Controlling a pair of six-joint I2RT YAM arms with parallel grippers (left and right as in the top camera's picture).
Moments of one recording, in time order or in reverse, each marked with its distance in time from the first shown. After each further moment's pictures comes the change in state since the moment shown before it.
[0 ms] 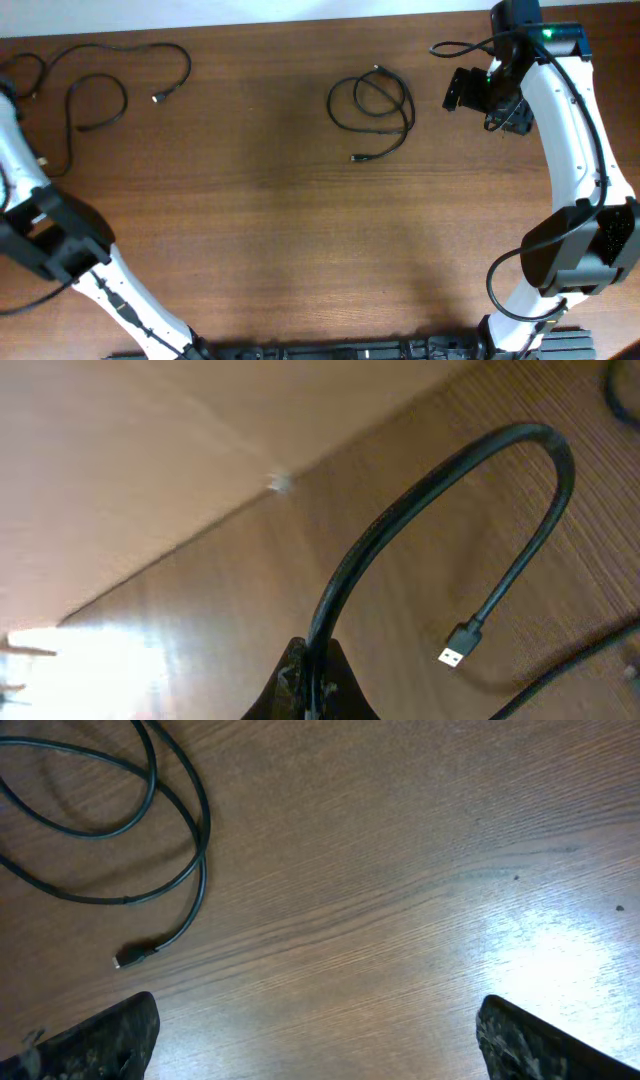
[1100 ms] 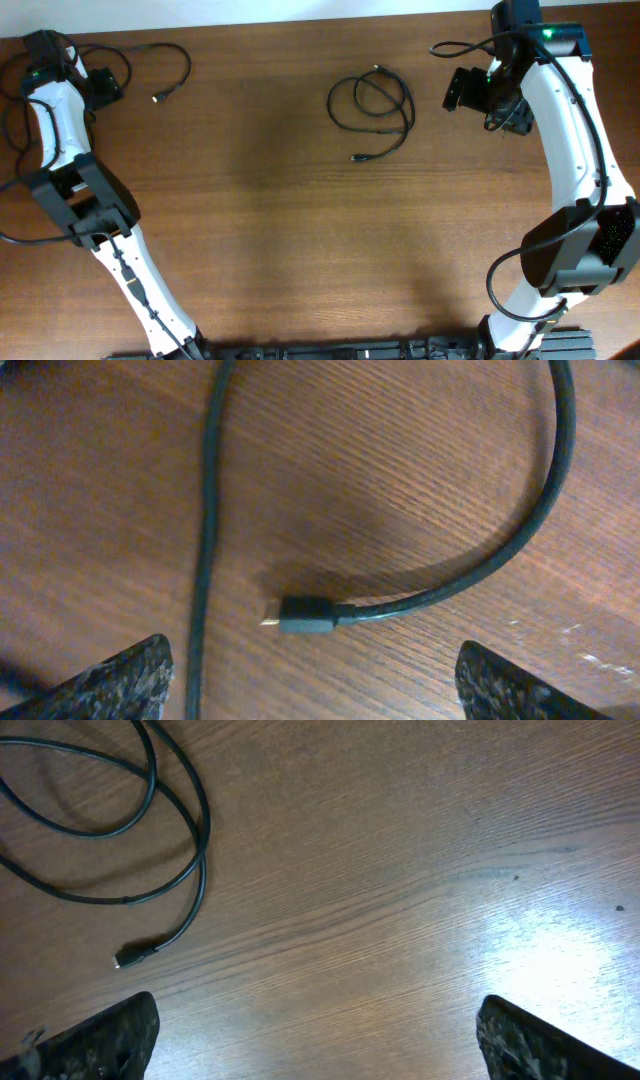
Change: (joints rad) left arm -0.131 0.269 0.021 0.337 0.636 0.302; right arm 0.000 0.000 0.000 0.000 0.000 0.000
